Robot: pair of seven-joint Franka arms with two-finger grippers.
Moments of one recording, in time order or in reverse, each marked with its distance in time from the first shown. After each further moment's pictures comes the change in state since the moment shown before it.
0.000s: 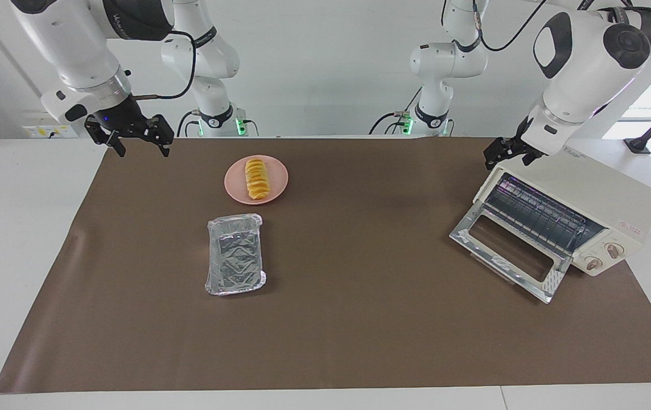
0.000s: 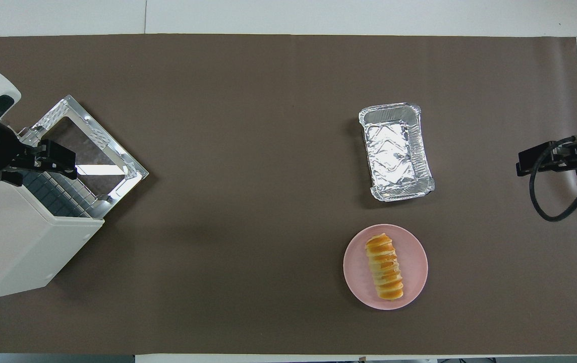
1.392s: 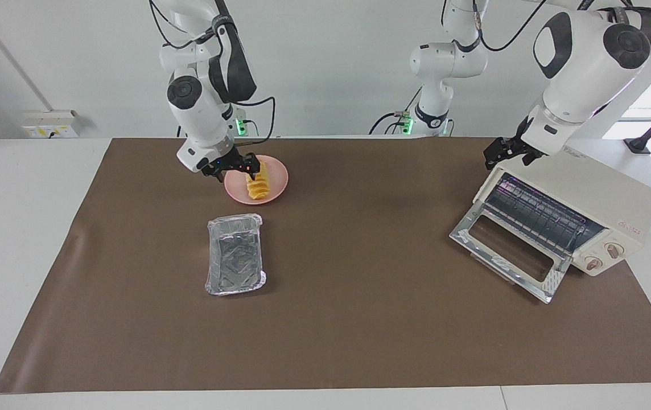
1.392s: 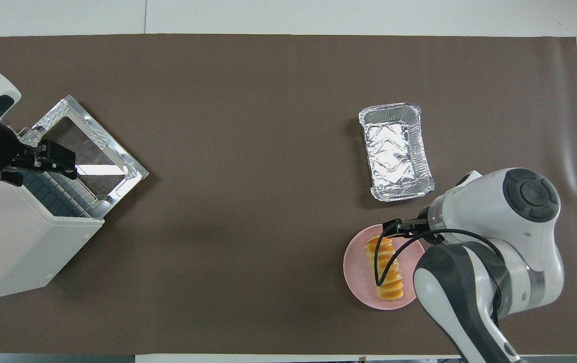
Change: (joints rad) left arm 0.000 0.000 0.000 0.000 0.000 0.000 0.000; right arm 0.259 -0.116 0.026 -0.732 0.211 0.575 0.170
